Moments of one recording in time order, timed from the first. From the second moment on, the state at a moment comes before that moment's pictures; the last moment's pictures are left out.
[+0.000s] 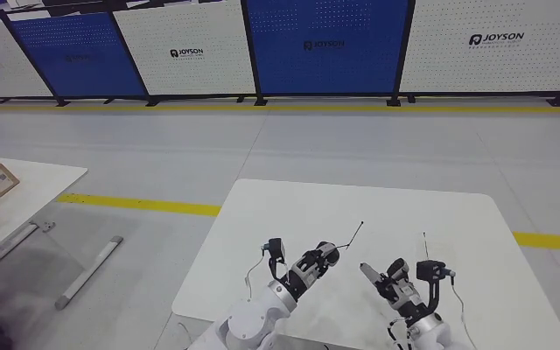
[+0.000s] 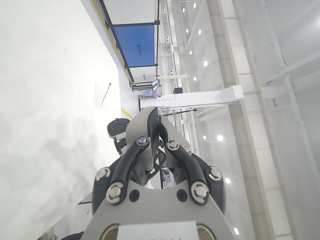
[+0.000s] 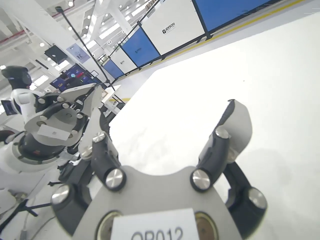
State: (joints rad) left arm 1.57 -1.24 -1.07 -1.82 -0.35 -0.06 -0.08; right arm -1.65 -1.24 1.27 -1.75 -0.76 -0.28 0.11
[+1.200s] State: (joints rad) left arm 1.56 -1.25 -1.03 -1.82 -0.35 -0.01 -0.07; right arm -1.63 -1.22 1.25 -1.77 -1.06 -0.26 0.13
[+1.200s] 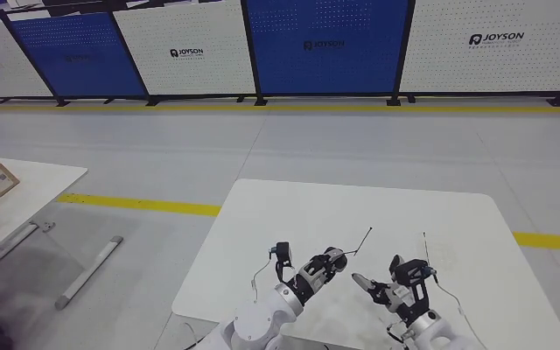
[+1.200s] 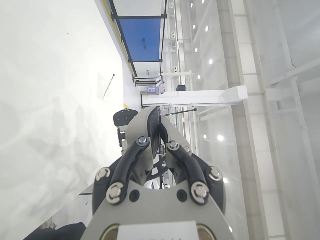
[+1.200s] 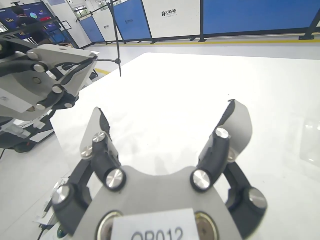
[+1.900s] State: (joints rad) left arm 1.55 -1.26 -1.00 -1.79 -0.33 -0.03 -0.06; right arm -1.59 -1.22 1.23 -1.73 -0.98 -0.34 0.16
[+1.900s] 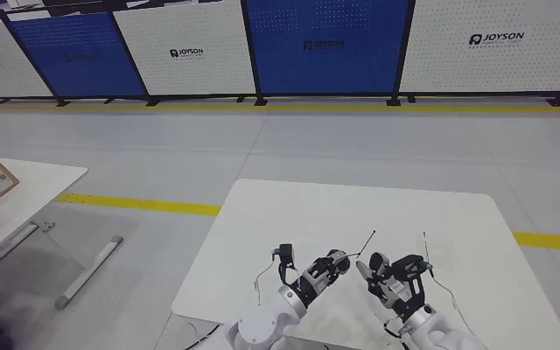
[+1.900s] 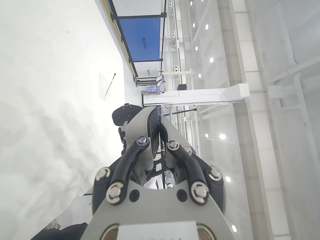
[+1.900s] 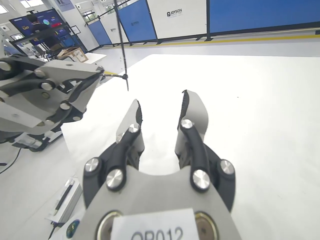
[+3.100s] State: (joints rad) left arm 1.54 -1.26 -0.97 -1.78 -0.28 -0.04 -0.07; right arm -1.55 -1.20 1.20 -1.74 -0.94 -0.34 0.19
